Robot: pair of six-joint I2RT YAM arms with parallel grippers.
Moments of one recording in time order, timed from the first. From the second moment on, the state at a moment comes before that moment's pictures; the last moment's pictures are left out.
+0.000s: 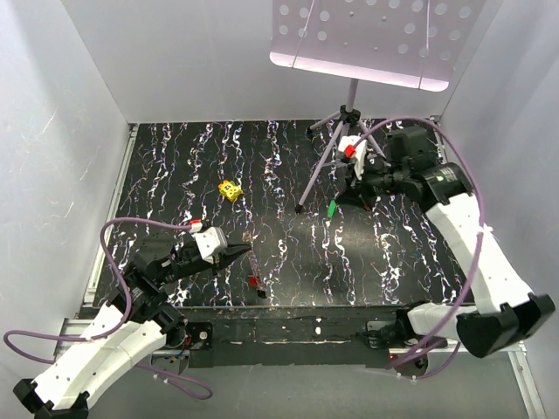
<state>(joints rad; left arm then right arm) -0.67 0.44 0.57 -0.19 0.49 0.17 0.40 1.27 1.40 -0.97 -0.71 -0.49</state>
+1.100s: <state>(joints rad) -0.67 0.50 0.44 0.26 0.65 0.19 0.78 0.74 0.93 -0.56 -0.89 -1.02</state>
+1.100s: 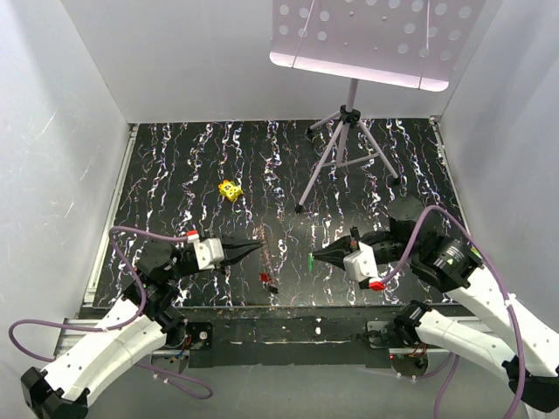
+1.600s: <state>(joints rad) -0.67 0.55 0.43 0.28 0.72 0.18 0.91 0.82 0.92 -0.54 -0.83 -1.01</state>
